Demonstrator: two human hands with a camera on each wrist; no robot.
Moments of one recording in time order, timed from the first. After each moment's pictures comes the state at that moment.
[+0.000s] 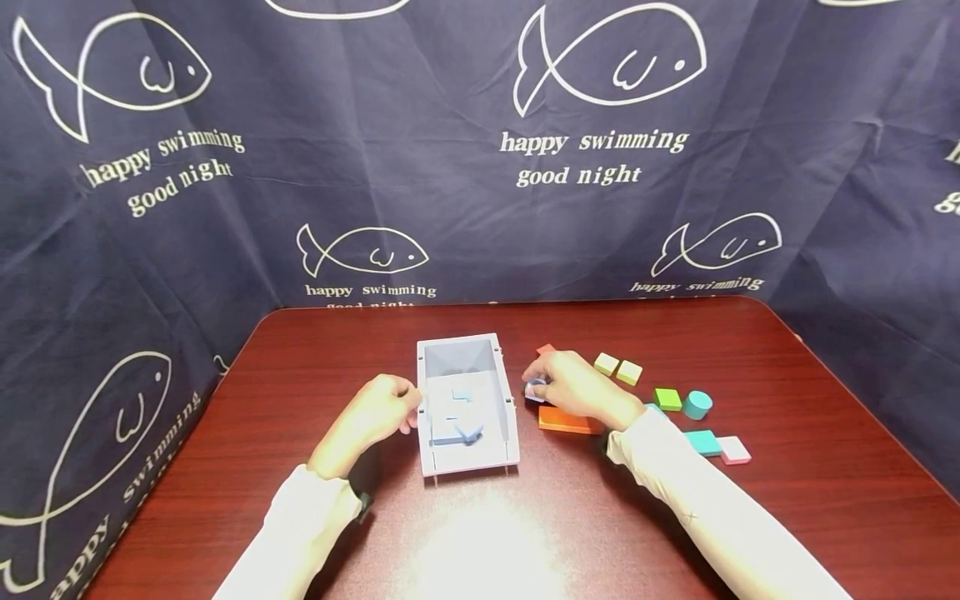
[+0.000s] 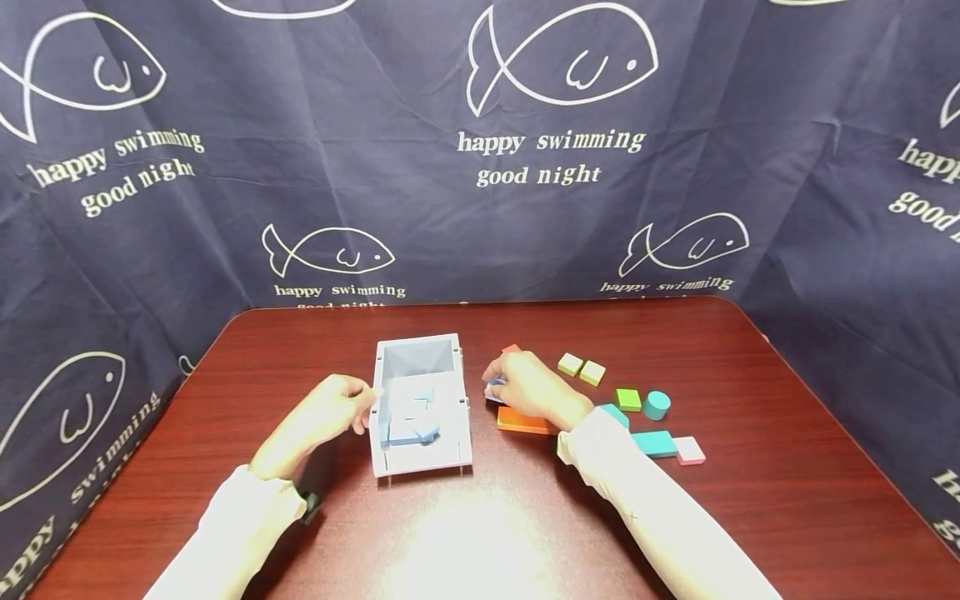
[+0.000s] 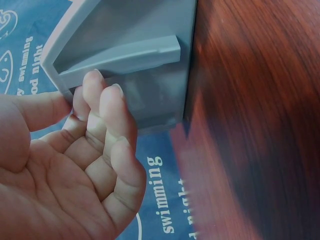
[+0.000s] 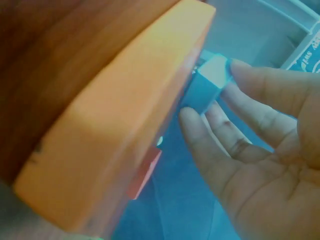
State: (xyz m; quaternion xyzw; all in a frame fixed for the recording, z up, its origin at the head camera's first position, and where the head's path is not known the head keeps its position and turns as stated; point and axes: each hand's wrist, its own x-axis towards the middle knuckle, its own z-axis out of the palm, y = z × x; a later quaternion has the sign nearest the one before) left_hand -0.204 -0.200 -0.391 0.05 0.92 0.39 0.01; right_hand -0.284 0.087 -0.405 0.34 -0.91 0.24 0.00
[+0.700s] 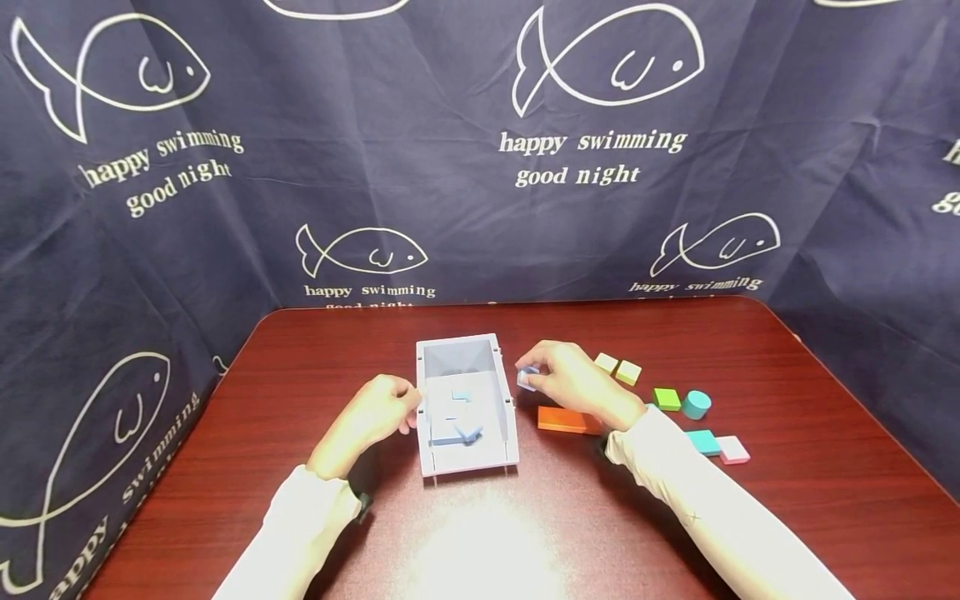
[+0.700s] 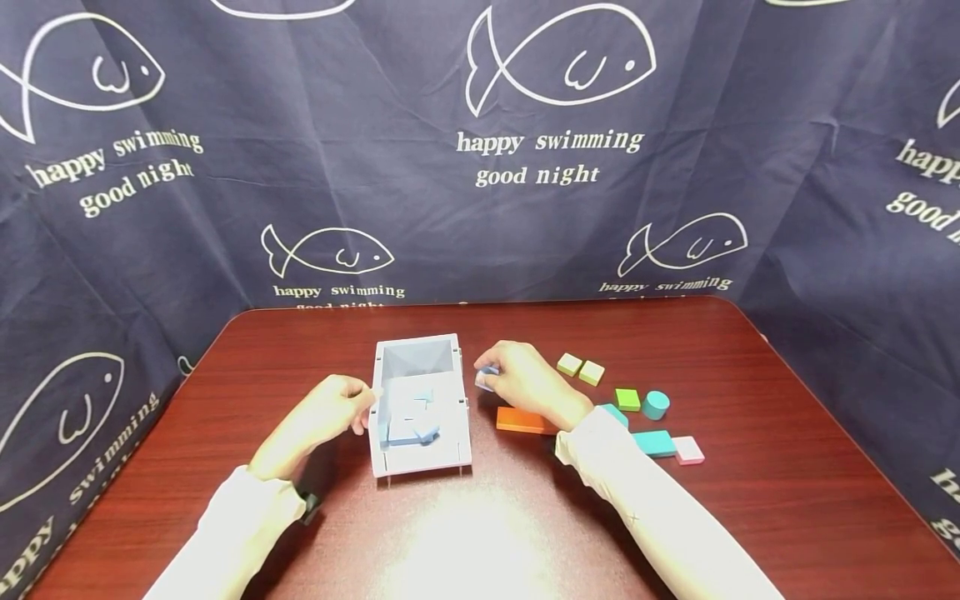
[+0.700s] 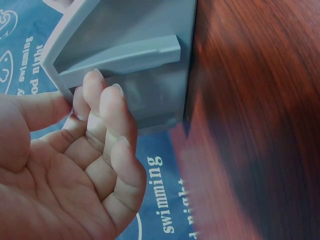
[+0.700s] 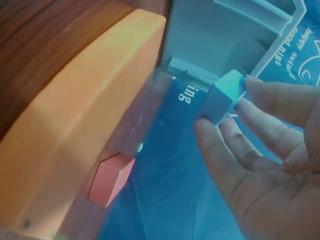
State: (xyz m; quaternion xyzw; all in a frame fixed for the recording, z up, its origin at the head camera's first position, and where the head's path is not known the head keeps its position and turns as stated) left_hand -0.203 -0.200 -0.392 0.05 0.92 0.39 0.01; right_hand -0.275 0.084 -0.390 0.32 -0.90 0.30 0.06
